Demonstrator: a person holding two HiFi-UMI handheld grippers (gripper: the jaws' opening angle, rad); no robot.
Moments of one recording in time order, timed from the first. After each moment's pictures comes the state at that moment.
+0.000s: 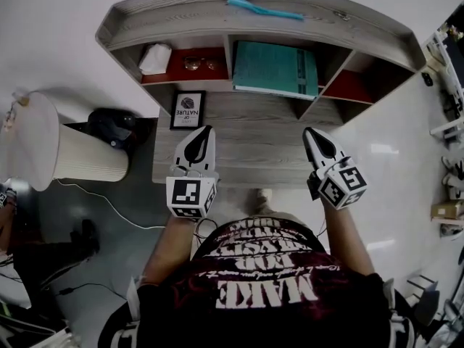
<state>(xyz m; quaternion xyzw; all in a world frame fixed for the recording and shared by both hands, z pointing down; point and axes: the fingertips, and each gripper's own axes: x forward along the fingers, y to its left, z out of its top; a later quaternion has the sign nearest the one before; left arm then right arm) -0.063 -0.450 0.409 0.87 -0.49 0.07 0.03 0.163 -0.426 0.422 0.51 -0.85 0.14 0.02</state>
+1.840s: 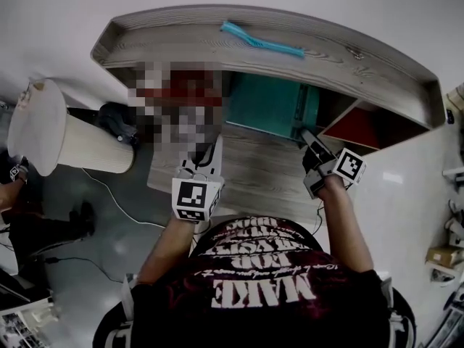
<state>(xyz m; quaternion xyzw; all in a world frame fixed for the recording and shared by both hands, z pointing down) 0.002 -0.520 0.411 0.83 -0.54 0.11 0.02 0.225 -0.568 0.492 0.34 -0.77 0.51 -0.18</state>
